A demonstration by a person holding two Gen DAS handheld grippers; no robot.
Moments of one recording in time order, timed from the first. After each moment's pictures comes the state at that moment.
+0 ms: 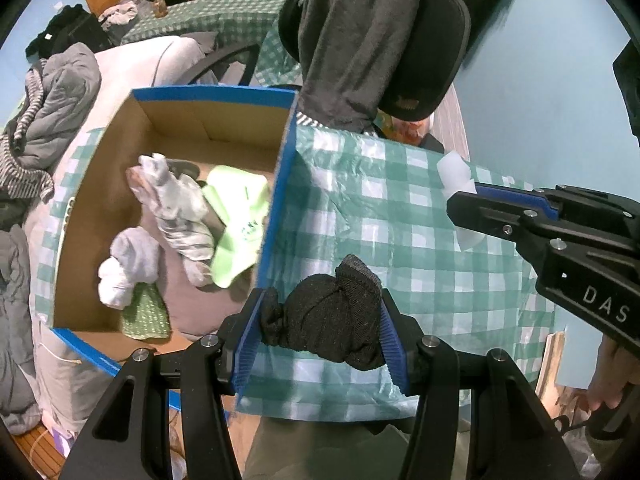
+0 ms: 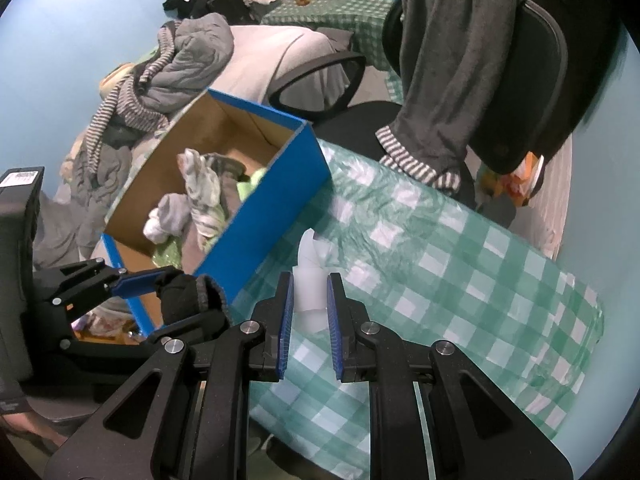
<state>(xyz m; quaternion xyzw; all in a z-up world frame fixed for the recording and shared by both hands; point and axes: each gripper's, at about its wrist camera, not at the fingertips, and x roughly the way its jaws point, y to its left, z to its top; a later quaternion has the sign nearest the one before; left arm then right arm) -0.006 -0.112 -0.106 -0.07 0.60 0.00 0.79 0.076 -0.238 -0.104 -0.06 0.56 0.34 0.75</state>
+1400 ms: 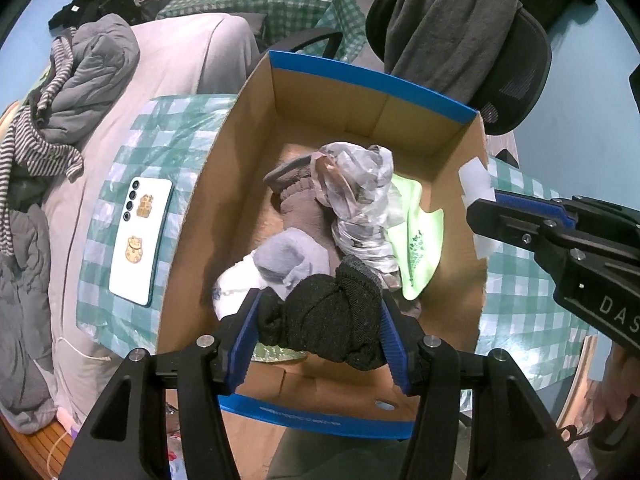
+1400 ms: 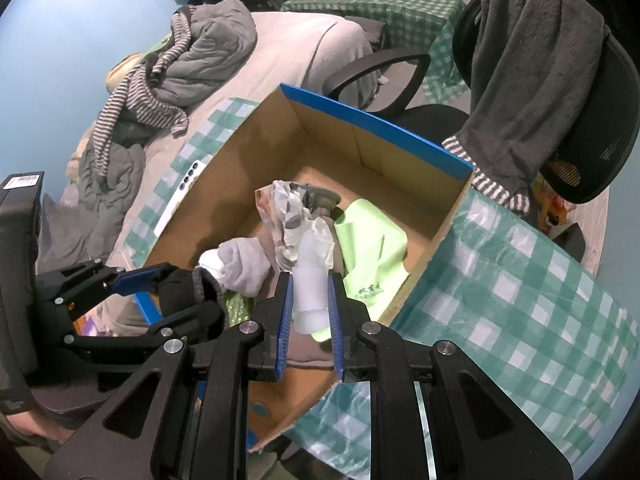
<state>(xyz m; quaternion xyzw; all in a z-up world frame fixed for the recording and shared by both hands) -0.003 0.048 -0.133 -0.07 0.62 0.03 0.78 0.072 -0.082 -0.122 -0.06 0.58 0.34 0.73</state>
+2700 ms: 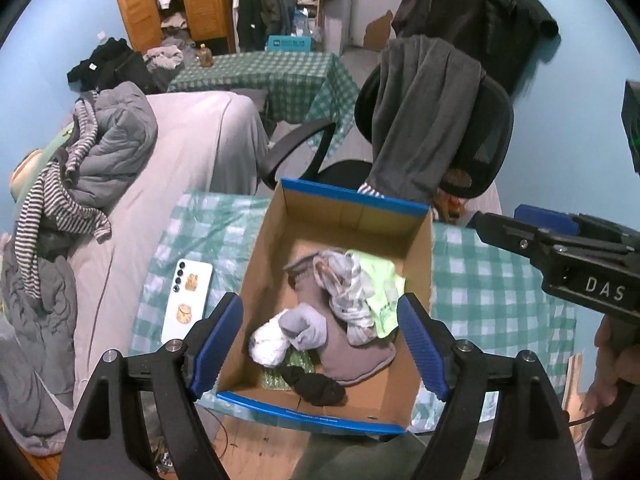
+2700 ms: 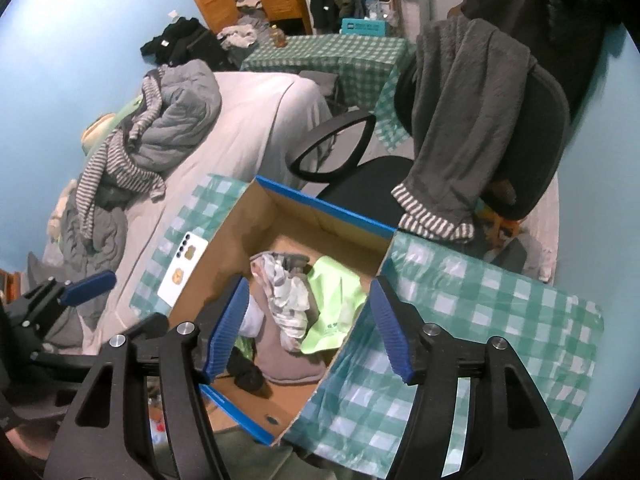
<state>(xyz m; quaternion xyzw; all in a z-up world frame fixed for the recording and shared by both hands) -0.019 0.049 -0.006 -0.04 0.52 0.04 0.85 0.074 -0.118 -0.021 -0.02 0.52 0.27 0.81</state>
